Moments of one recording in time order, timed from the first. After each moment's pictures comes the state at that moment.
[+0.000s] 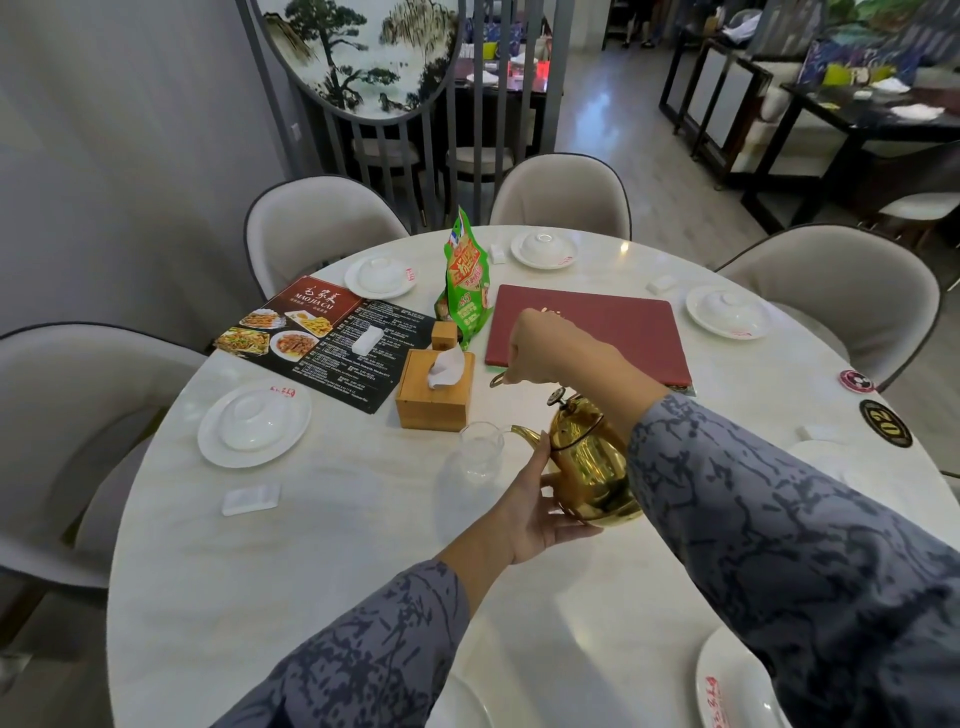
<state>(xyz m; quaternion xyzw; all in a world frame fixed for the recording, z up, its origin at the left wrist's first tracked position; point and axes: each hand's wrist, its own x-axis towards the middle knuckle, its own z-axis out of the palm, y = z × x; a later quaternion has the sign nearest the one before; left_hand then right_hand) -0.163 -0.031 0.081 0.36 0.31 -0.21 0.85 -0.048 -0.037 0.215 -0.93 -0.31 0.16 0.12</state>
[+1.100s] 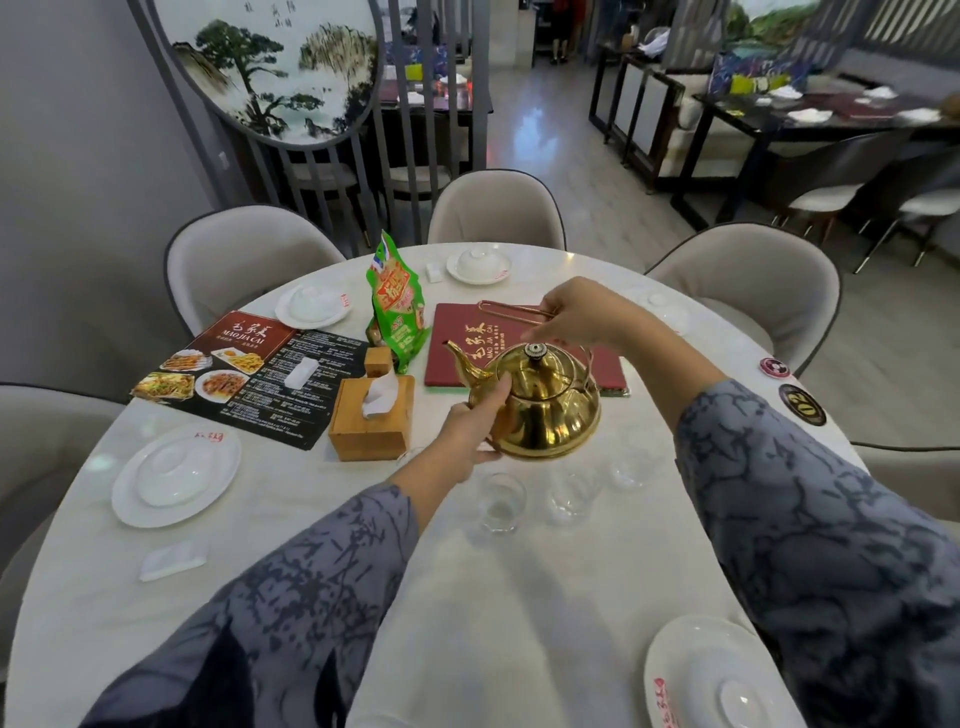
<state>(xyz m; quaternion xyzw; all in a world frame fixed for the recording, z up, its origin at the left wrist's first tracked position) -0.056 -0.011 0.097 0.59 0.32 -0.09 0.74 0.021 -0.145 0.251 -0.93 -0.23 0.15 0.25</state>
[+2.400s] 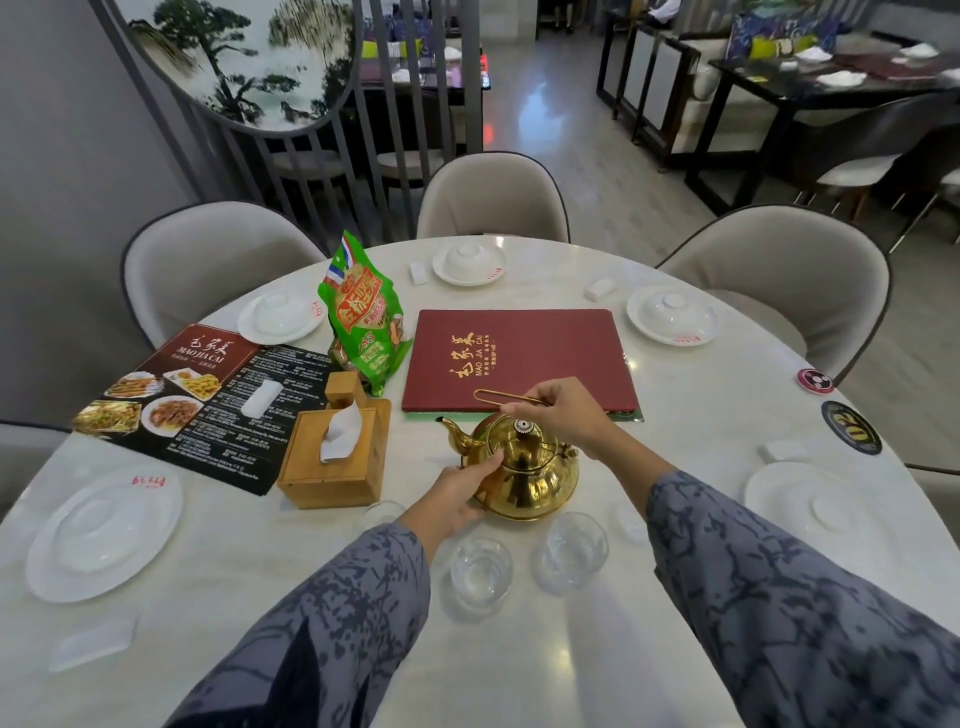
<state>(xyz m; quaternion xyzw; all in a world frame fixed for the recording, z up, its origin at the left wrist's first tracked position) 0.025 -0.005 -0.018 0.52 0.38 -0.16 0.75 0.120 -0.153 0.058 -0.84 -0.18 0.19 0.47</state>
